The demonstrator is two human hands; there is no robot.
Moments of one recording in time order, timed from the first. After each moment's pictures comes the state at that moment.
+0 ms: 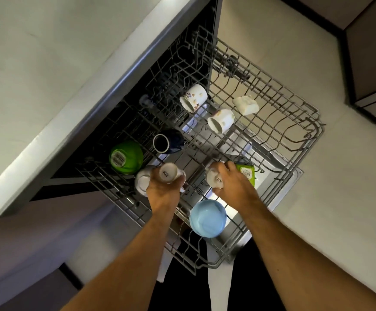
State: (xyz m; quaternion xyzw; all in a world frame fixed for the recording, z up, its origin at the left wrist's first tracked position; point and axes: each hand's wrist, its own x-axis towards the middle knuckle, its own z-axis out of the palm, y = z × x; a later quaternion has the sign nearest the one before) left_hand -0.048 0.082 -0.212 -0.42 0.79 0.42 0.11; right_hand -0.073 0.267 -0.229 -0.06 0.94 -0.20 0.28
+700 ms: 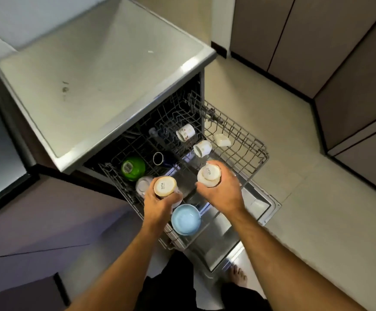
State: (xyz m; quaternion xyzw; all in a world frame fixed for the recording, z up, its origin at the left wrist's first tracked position) left_hand 0.034 0.156 -0.053 -0.29 0.70 0.65 -0.02; right_hand -0.026 0.329 -0.067 0.03 0.85 -0.52 0.11
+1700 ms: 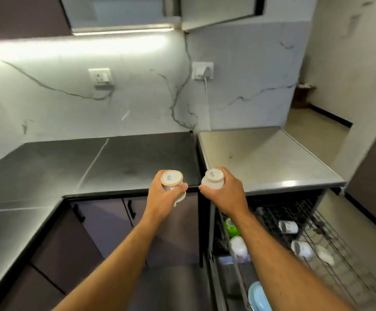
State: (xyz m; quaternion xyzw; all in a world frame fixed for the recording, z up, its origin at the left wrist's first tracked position) left_hand 0.264 -0.041 0.176 -0.28 0.69 0.56 -0.37; right_hand 0.128 0.087 0.185 -0.34 0.77 -0.53 0.08
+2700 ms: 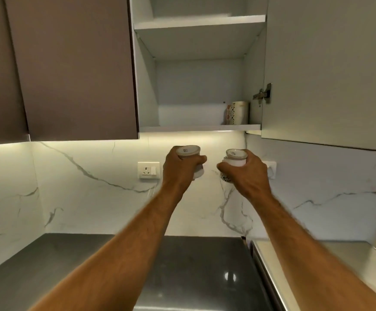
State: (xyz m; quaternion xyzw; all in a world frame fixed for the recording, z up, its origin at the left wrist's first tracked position) left_hand 0.184 -0.377 0.459 -0.20 0.66 0.48 -0.54; right_hand 0.058 -0.272 0.447 -0.42 0.65 -0.62 -0.09
